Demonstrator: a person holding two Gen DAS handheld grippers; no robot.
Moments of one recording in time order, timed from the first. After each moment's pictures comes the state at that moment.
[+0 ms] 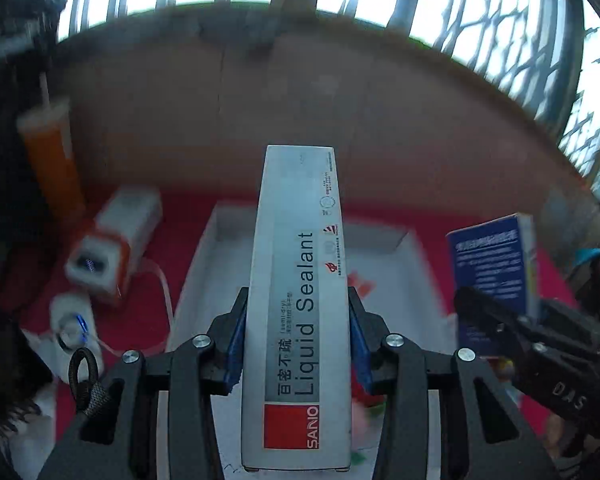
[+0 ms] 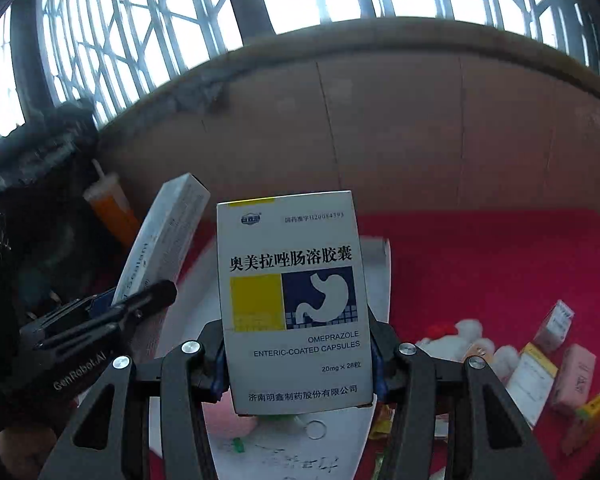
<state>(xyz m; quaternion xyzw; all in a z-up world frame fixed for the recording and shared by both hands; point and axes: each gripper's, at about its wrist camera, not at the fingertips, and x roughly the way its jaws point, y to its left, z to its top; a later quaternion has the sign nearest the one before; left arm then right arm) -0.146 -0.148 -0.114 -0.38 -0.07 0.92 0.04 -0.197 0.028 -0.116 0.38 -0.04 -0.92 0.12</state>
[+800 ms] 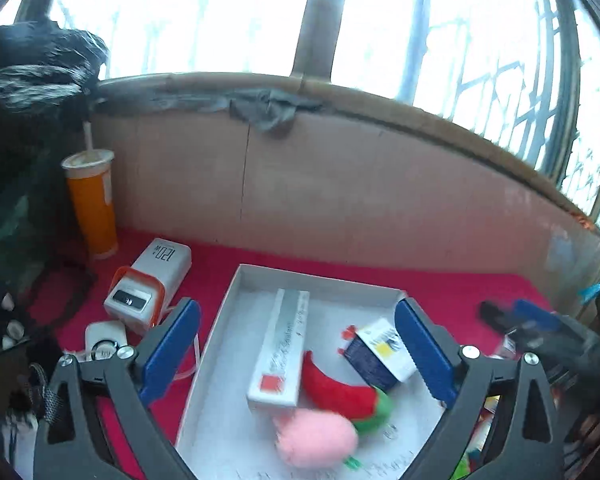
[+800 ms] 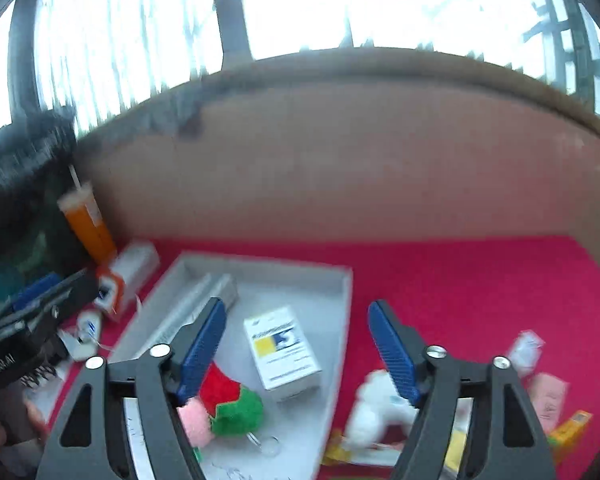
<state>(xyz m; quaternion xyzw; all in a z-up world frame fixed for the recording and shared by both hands) -0.077 -0.155 -0.057 -0.25 -0.09 0.96 0.01 -0.150 0.084 -0.070 0.27 -0.06 -0.96 0.09</state>
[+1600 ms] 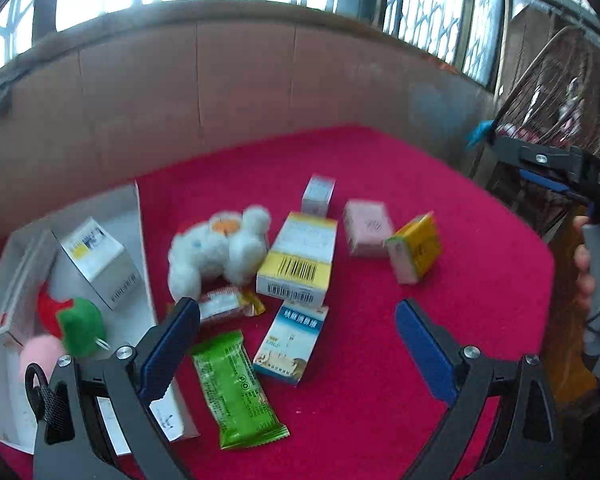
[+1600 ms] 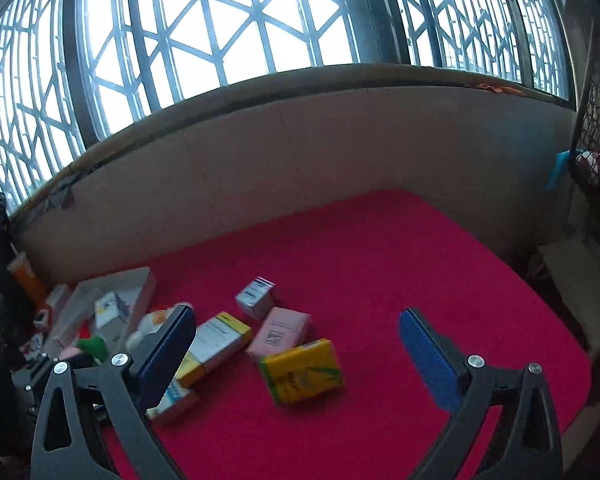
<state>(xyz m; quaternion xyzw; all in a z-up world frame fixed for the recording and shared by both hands) -0.050 0.085 -0.136 -0.38 0.06 0.89 0.26 -0.037 0.319 -0.094 0.29 -0.11 -0.95 -0.08</state>
